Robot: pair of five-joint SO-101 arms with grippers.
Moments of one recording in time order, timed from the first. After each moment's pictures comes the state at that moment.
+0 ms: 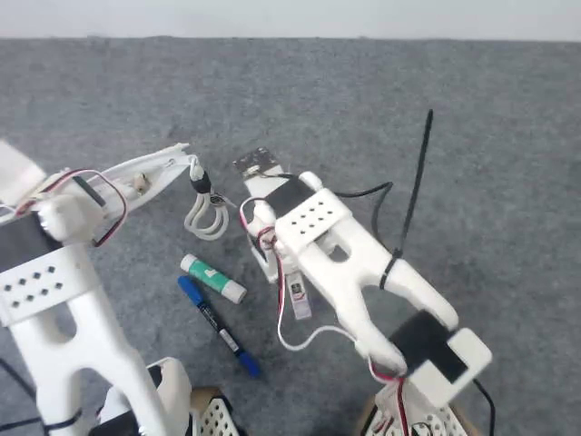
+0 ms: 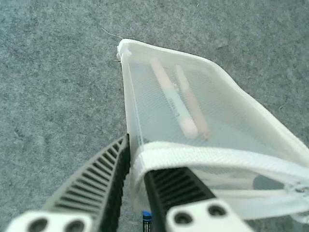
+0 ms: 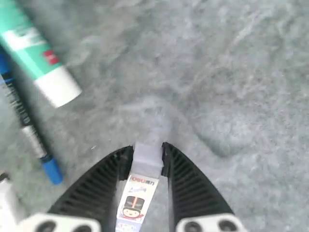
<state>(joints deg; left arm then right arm) -31.4 -33.7 18.9 86.3 25.7 -43.9 3.9 8.9 84.1 -9.3</state>
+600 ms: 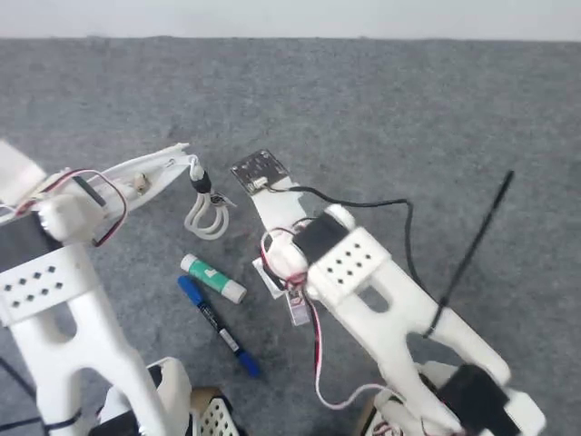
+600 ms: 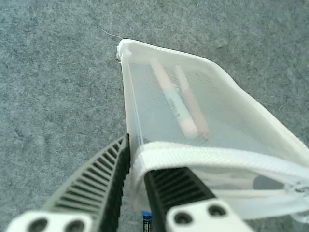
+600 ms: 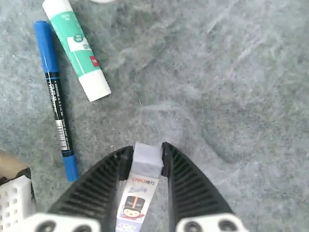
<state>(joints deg) -31.4 -33.7 18.9 86.3 25.7 -45.7 -18.4 25.4 74.8 -9.2</state>
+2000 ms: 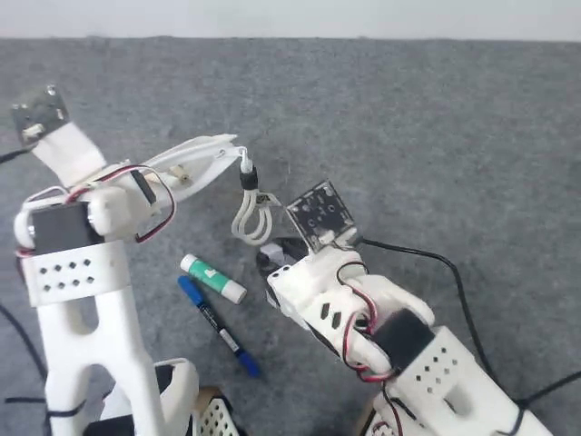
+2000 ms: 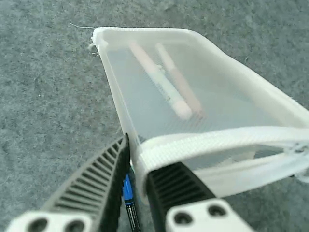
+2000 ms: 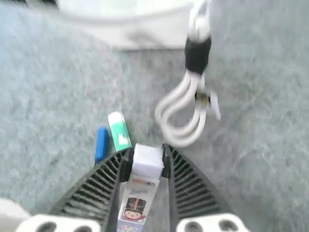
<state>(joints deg) -17.5 -33.7 20.4 86.3 25.7 -47.5 -62.9 59.3 43.5 -9.2</state>
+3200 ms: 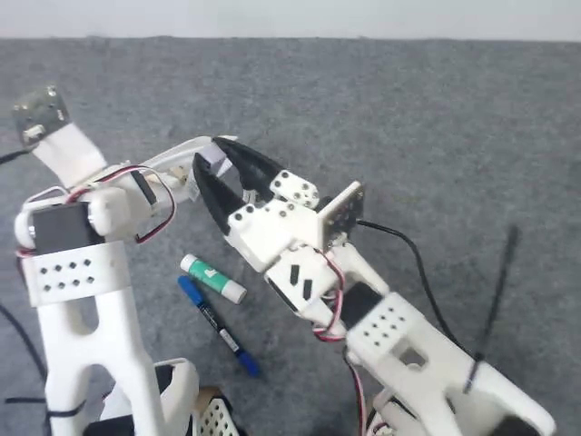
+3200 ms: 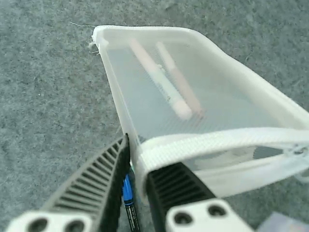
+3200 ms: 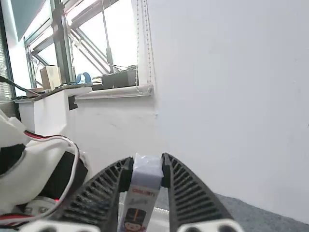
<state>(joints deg) -17.5 -33.7 20.5 86.0 25.8 -47.4 -36.0 60.0 -30.8 -9.2</state>
